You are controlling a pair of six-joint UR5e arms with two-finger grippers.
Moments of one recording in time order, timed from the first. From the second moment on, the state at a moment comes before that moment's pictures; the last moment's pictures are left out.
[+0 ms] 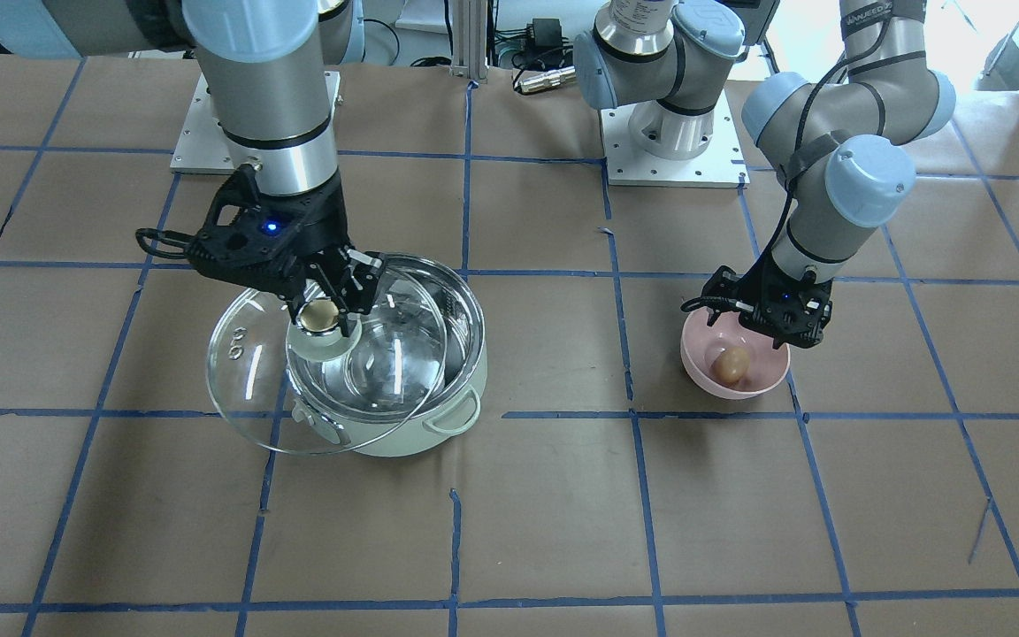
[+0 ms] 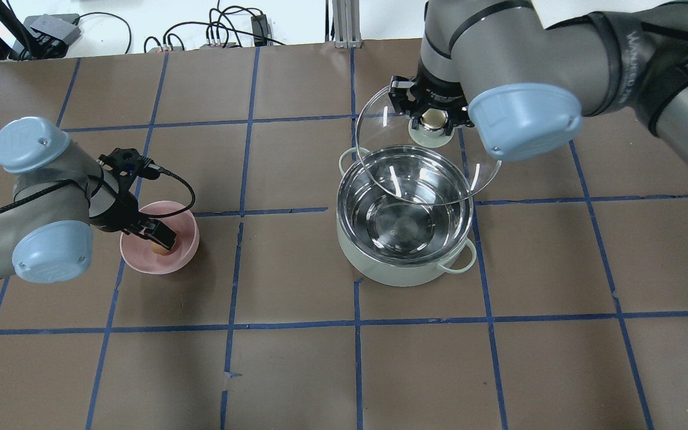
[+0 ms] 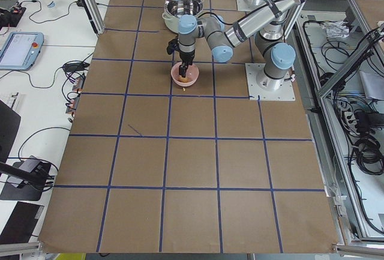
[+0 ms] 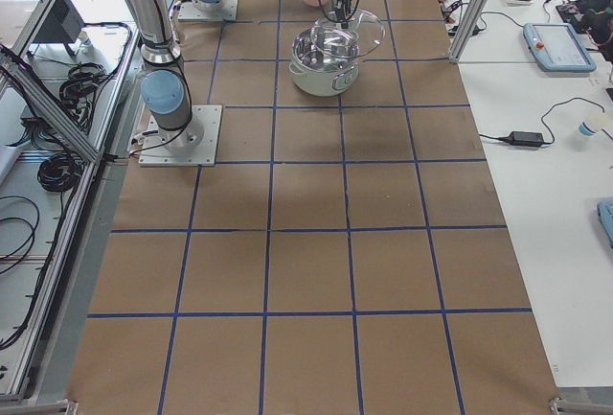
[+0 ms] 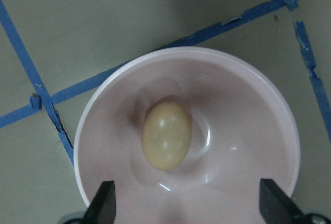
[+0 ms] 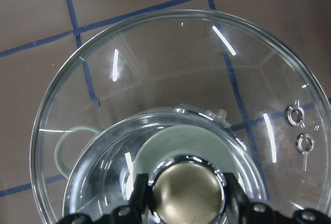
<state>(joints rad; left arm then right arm) -1.27 -1.67 -2.15 -0.90 1.56 0.69 1.76 -1.43 1.59 -1.93 -1.62 0.45</state>
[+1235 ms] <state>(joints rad) -1.27 -1.72 -2.21 -0.74 1.54 0.69 1.52 -1.51 1.58 -1.81 -1.62 0.16</state>
